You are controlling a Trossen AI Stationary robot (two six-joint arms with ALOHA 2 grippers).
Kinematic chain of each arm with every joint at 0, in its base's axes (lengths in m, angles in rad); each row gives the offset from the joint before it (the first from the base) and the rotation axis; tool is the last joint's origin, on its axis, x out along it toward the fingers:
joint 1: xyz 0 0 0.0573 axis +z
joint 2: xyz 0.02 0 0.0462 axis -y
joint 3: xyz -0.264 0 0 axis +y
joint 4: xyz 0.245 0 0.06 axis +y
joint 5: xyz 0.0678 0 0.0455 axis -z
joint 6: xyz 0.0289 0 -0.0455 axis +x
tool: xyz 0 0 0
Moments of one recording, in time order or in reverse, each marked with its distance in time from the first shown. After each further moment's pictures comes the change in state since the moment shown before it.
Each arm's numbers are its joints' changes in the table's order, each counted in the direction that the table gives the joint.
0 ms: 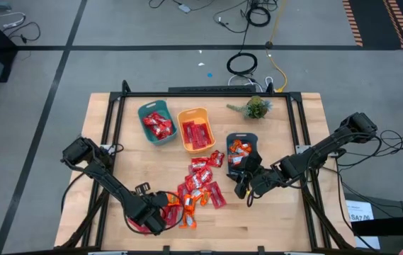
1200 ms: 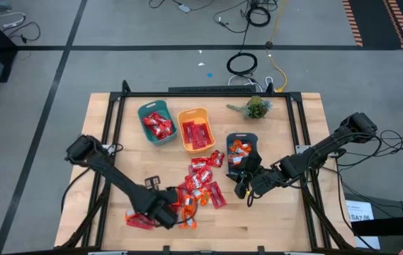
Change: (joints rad) left arm 0.115 -0.002 -0.241 0.216 -0.038 0.248; right arm 0.000 0.000 0.000 -0.011 0.000 -0.002
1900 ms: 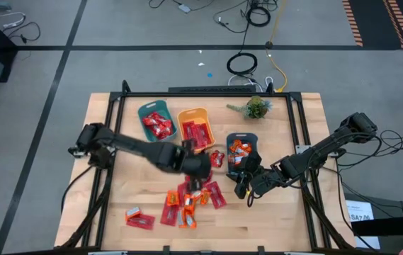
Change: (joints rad) left arm 0.383 0.002 -0.324 -0.154 -0.172 0.655; right arm 0.000 0.000 0.000 0.000 0.000 -0.011
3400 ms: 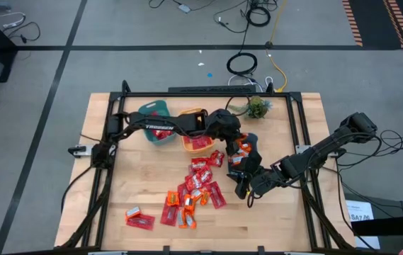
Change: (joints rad) left arm 0.366 -0.239 0.000 -0.804 0.382 0.084; right arm 0.000 0.000 0.000 0.018 0.000 -0.032
